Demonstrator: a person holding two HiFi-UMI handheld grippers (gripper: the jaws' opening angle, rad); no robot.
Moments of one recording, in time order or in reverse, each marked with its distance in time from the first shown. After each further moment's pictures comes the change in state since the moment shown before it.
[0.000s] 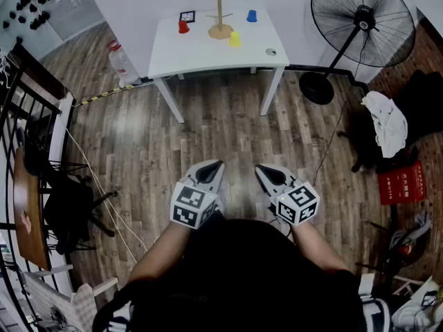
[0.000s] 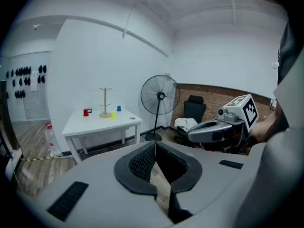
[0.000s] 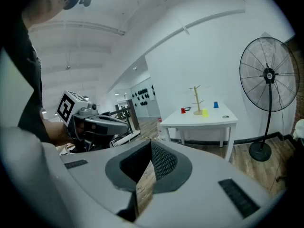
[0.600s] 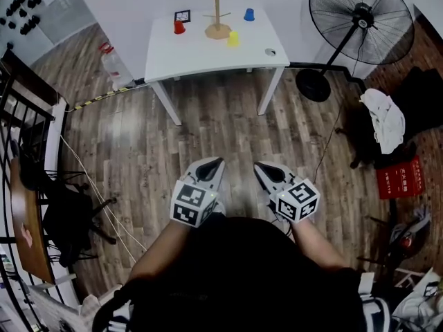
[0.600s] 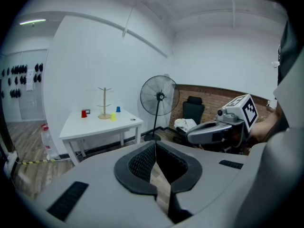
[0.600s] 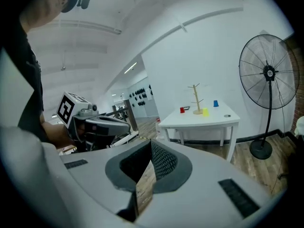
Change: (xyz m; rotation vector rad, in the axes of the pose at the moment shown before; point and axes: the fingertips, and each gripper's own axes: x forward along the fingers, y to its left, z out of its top) left arm 0.012 0.052 0.009 0.016 -0.009 -0.036; right arm 0.051 -0.005 0.014 0.026 -0.009 -0.022
